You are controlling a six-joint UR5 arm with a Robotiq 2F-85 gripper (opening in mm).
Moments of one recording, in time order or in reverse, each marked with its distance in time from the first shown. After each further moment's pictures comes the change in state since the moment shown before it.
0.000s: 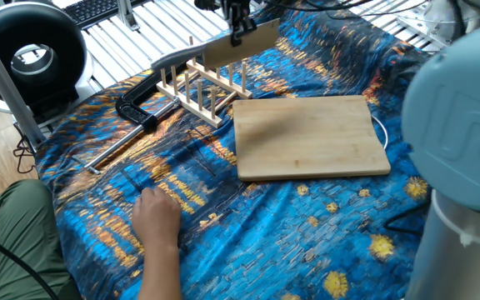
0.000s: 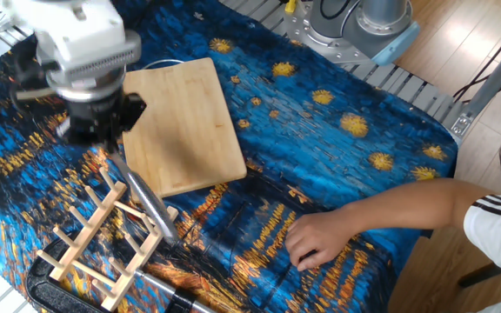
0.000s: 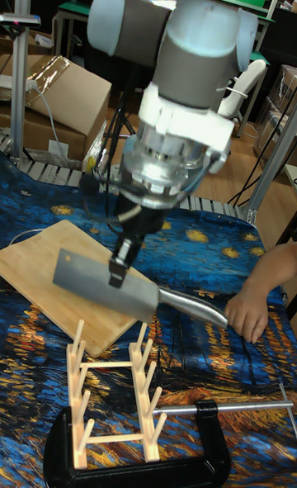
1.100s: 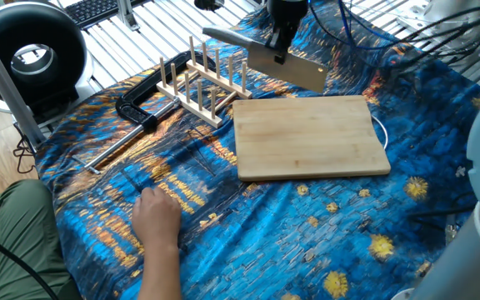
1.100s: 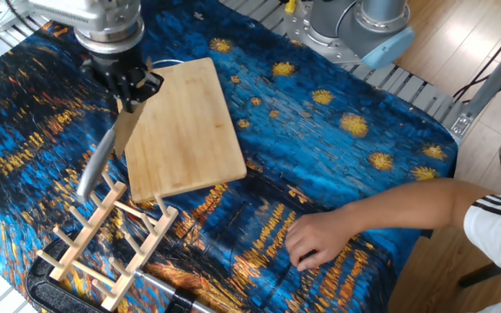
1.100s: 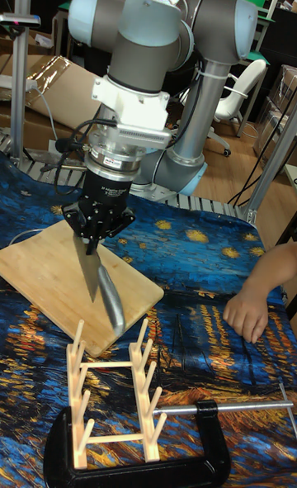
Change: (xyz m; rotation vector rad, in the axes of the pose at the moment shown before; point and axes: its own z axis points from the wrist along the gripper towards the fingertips) arm 0.065 0.059 0.025 -0.052 -0.014 0.875
